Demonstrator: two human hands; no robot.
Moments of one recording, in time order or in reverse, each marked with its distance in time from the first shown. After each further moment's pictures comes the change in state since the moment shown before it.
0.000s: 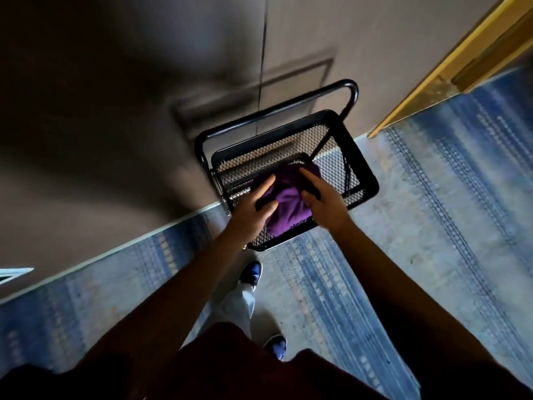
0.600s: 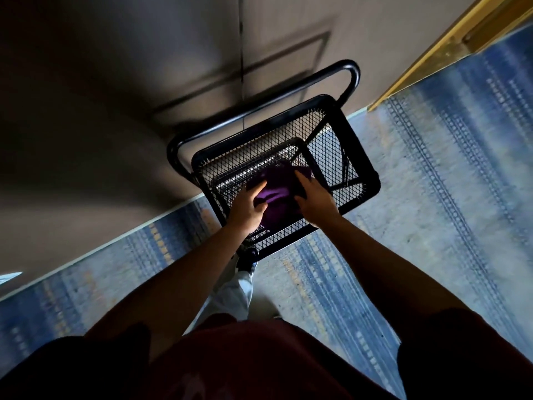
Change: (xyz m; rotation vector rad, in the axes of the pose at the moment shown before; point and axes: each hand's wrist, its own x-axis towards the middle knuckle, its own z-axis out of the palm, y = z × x) left_hand 0.078 -0.063 0.029 0.361 -0.018 -0.276; right_hand 0.075 0.070 0.029 -0.355 -0.169 0.183
